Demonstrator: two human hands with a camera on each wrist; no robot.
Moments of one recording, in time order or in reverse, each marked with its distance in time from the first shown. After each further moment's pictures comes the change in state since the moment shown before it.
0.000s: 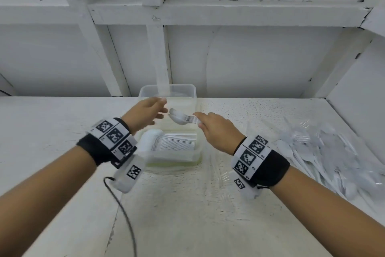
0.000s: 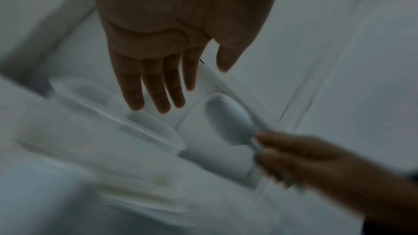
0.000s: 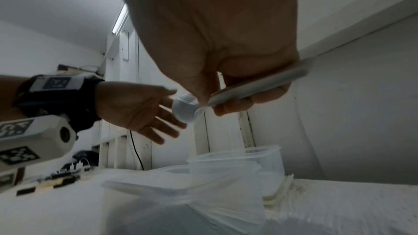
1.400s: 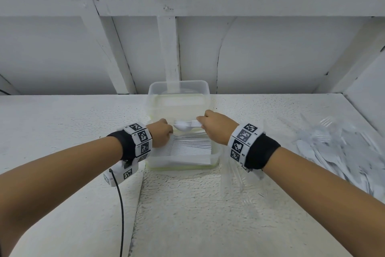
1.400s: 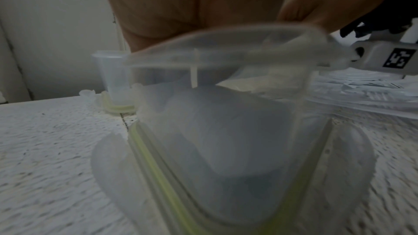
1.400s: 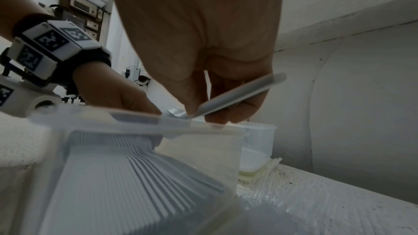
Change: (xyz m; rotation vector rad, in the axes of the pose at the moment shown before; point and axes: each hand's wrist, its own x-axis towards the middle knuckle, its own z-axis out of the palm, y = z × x) left_hand 0.060 -0.078 -0.001 1.073 -0.353 0.005; right_hand 0.071 -0.003 0.039 -0.239 -0.165 -0.076
